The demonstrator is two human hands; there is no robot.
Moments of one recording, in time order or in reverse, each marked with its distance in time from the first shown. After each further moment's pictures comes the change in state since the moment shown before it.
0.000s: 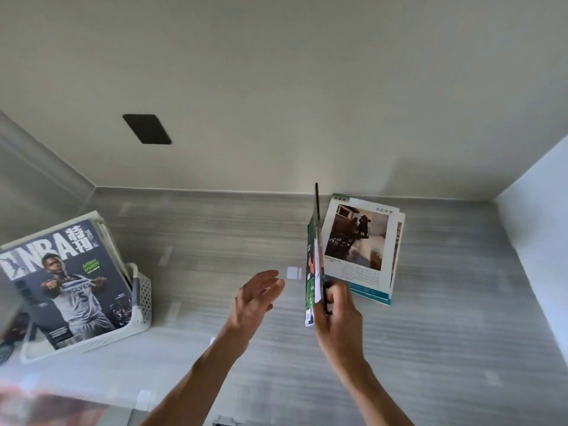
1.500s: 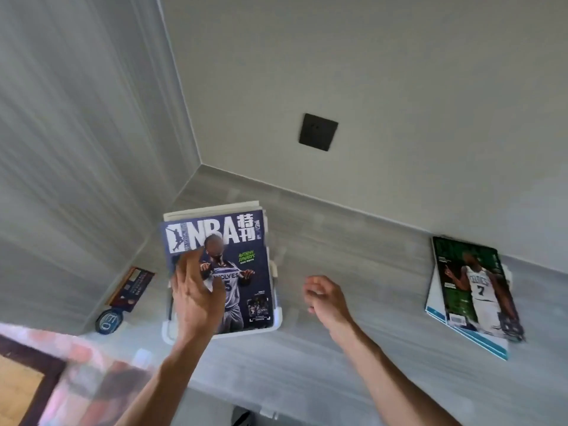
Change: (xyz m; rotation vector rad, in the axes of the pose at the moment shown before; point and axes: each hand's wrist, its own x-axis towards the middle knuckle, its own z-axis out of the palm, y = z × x) left_hand -0.025 -0.040 -0.418 0.517 0.804 0.304; right_hand -0.006 -0.223 0.289 0.319 -0.506 0.594
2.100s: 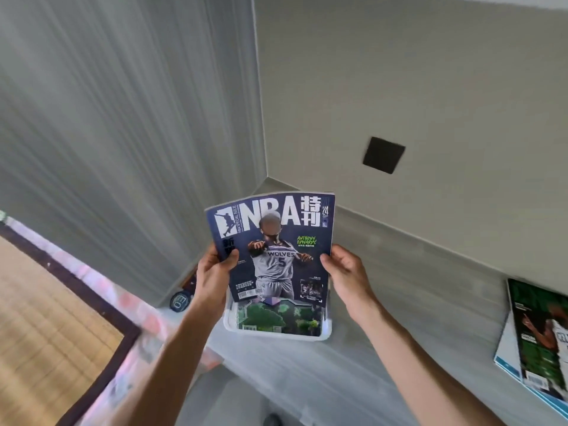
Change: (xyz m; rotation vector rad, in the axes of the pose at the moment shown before) left_hand 0.033 -0.007 -0.074 -0.911 -0.028 -0.445; right_hand -0.022 -0.098 0.053 0.240 -0.358 -0.368
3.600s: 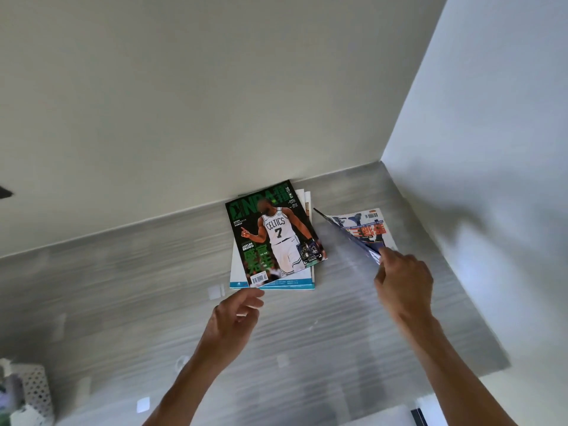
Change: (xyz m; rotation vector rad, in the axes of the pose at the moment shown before) left_hand -0.306 -0.251 0.451 0.961 -0.979 0.149; right_hand -0.326 0.060 -0.596 -1.346 0.964 0.351
